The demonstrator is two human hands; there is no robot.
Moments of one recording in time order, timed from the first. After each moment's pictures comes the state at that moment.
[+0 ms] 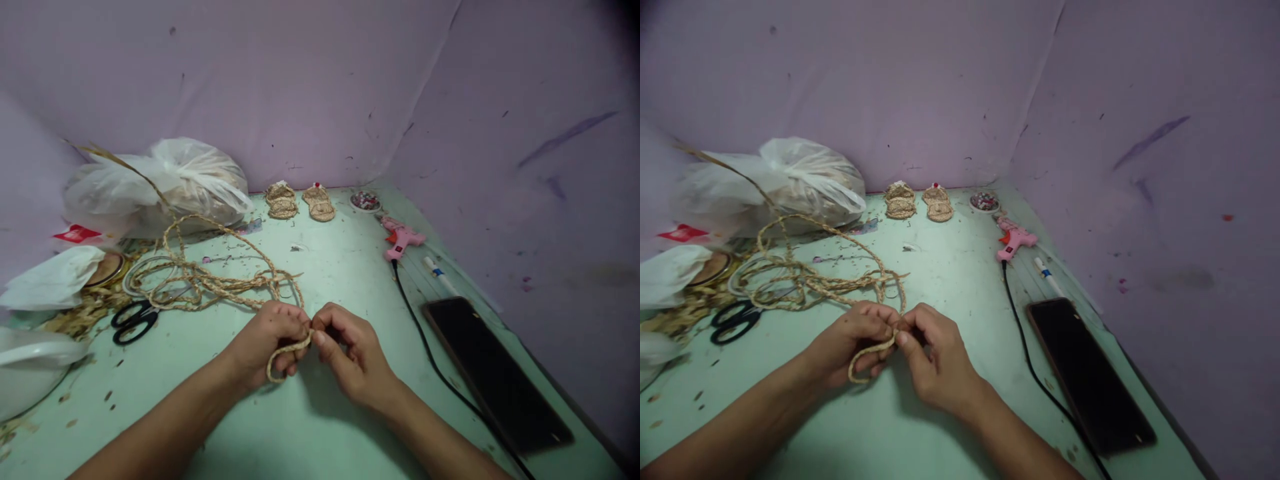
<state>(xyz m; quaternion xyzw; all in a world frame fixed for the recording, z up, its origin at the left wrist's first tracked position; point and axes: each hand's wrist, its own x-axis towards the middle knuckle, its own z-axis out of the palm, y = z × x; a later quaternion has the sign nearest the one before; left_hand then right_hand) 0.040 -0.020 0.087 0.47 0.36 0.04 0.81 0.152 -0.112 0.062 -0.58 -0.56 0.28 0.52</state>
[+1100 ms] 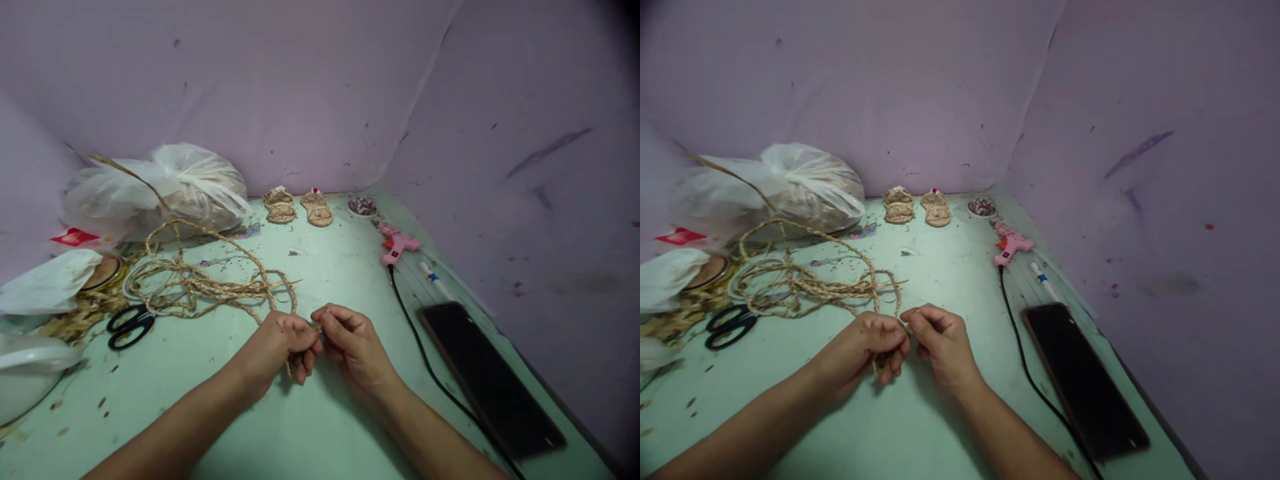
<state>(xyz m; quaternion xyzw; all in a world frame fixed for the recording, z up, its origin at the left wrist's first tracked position) 0.043 -0.028 0.082 0.53 0.35 0.03 0.77 0.149 -0.102 0.057 -0.49 -0.19 0.55 0.65</state>
